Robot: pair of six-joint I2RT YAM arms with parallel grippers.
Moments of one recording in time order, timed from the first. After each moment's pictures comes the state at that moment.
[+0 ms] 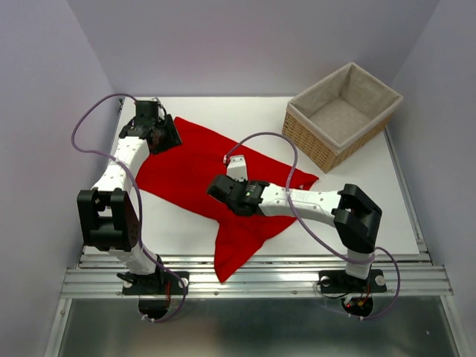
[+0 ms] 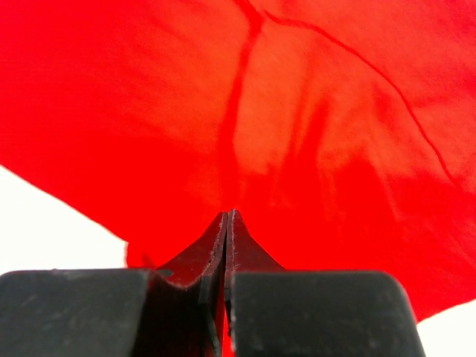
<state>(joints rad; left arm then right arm) -0.06 1.60 1.33 -0.57 0.05 -0.41 1.13 1.87 1.41 -0.60 0.67 0.79</state>
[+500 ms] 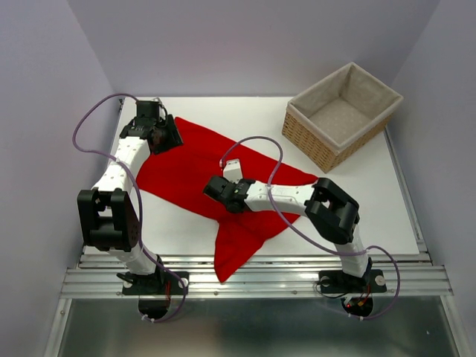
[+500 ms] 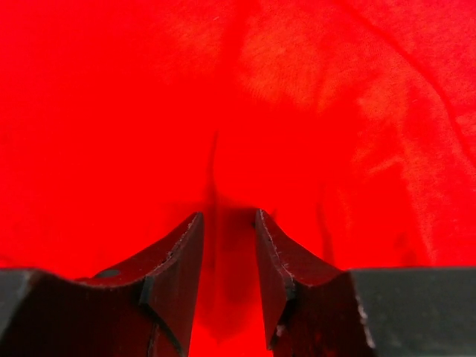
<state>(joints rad) -0.07 1.60 1.33 -0.57 0.06 -0.41 1.09 2.04 1.48 -0.59 0.63 0.77</state>
